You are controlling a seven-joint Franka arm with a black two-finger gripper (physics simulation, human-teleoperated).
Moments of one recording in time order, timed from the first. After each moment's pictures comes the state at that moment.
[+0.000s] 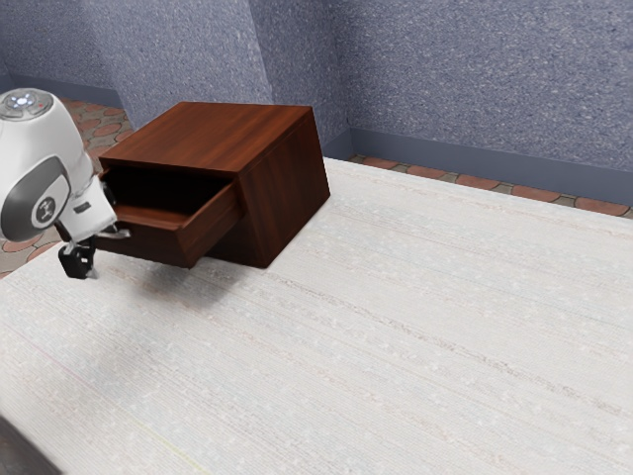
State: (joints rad) arm 0.30 -0.08 0.21 -1.95 0.34 2.19 1.40
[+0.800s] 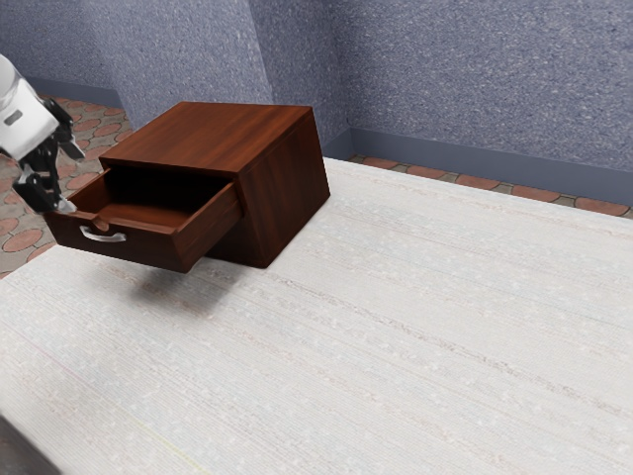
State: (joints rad) arm 0.30 -0.23 0.15 -1.74 0.12 1.98 1.37
